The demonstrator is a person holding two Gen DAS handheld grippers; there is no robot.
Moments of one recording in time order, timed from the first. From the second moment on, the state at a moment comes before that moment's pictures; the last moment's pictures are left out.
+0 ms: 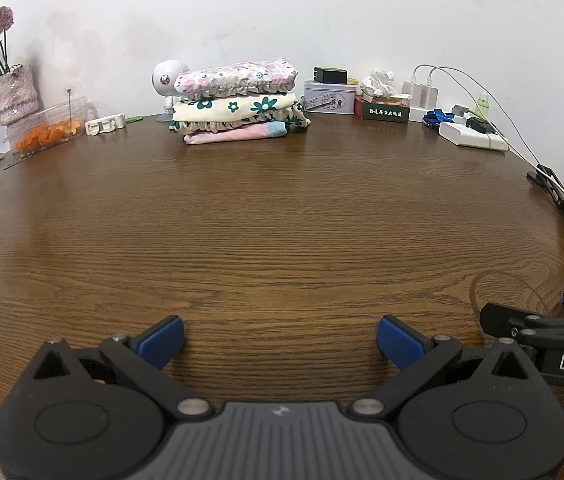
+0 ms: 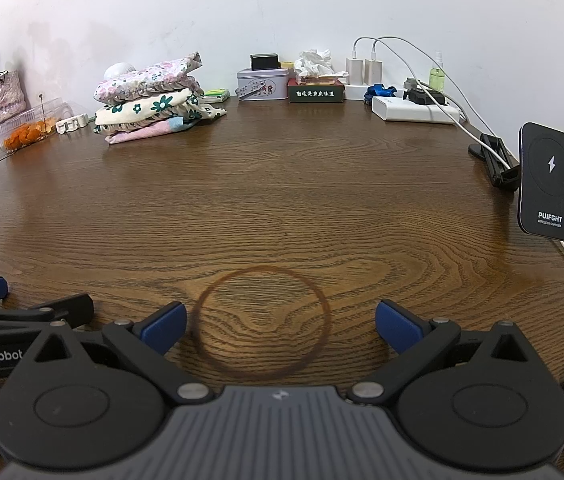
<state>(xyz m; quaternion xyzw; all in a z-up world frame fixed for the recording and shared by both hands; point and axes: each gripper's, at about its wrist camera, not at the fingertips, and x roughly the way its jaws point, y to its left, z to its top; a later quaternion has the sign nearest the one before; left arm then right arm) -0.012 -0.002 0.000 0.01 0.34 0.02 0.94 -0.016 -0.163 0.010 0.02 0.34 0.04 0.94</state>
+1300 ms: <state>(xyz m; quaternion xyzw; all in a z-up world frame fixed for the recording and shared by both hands) -0.012 -0.002 0.000 0.01 0.34 0.01 0.94 -0.020 -0.161 0.010 0.02 0.34 0.05 0.94</state>
